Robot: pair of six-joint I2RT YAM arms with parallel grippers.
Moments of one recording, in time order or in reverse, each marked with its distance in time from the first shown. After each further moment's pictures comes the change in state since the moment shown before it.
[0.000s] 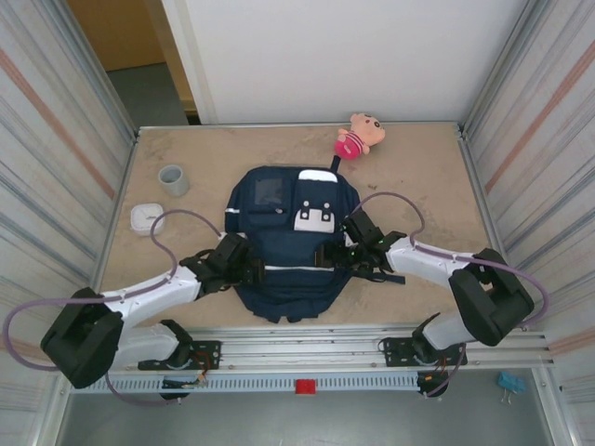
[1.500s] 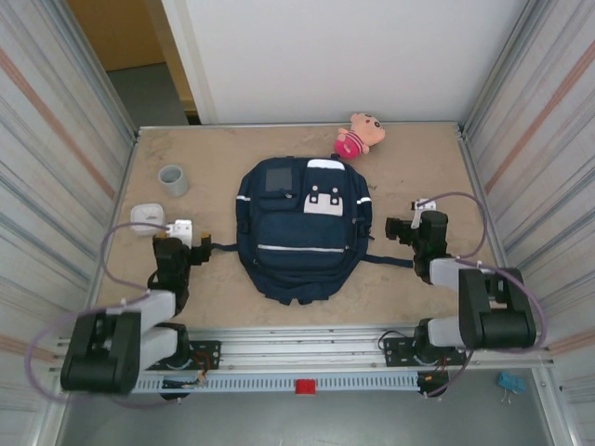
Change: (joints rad) left arm 0.613 0.052 -0.305 0.924 -0.098 0.806; right arm -0.608 0.002 -0.340 0.911 0.198 -0.604
